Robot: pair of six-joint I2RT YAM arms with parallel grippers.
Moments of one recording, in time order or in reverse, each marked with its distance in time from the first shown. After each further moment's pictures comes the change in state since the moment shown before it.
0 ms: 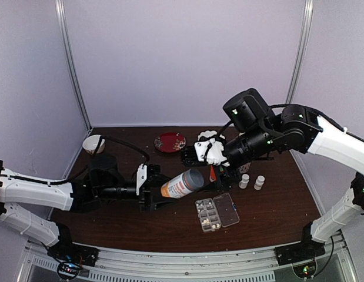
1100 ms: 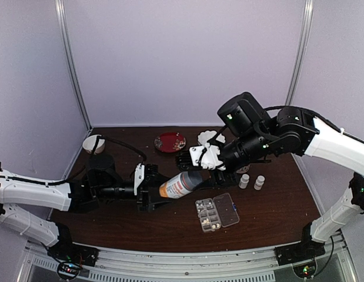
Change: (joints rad) left arm 0.000 -0.025 -0.007 -0.001 0.009 0.007; right arm 0.026 0.025 0.008 -0.013 0.056 0.027
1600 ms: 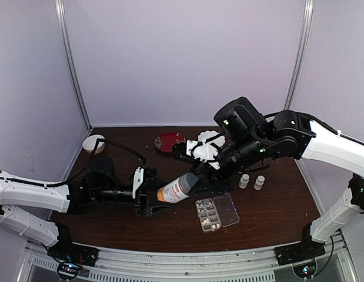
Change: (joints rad) left arm 0.000 -0.020 -0.025 -0.025 0.014 -0.026; right arm 0.013 0.008 -0.024 0.020 0.001 0.346
